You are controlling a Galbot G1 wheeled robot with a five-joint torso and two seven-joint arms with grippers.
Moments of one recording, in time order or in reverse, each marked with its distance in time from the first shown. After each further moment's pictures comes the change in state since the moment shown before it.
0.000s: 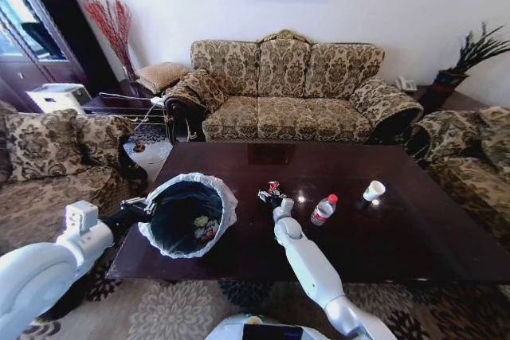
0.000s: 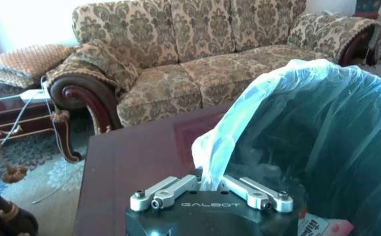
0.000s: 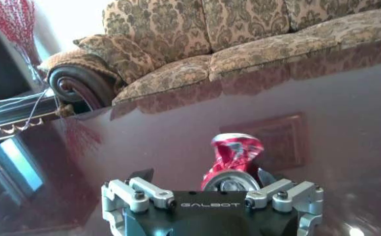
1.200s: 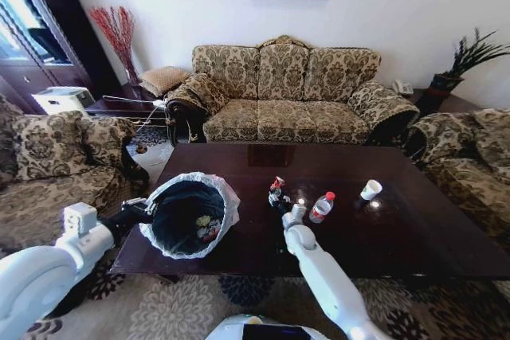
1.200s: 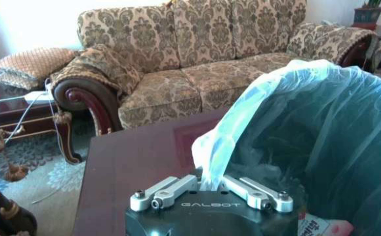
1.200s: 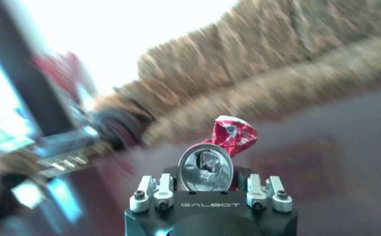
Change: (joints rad) left arm 0.001 -0.028 0.002 -0.019 -0.001 -0.010 -0.001; right arm -0.154 -0.181 0.017 0.380 0.163 0.015 -0.078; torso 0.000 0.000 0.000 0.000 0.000
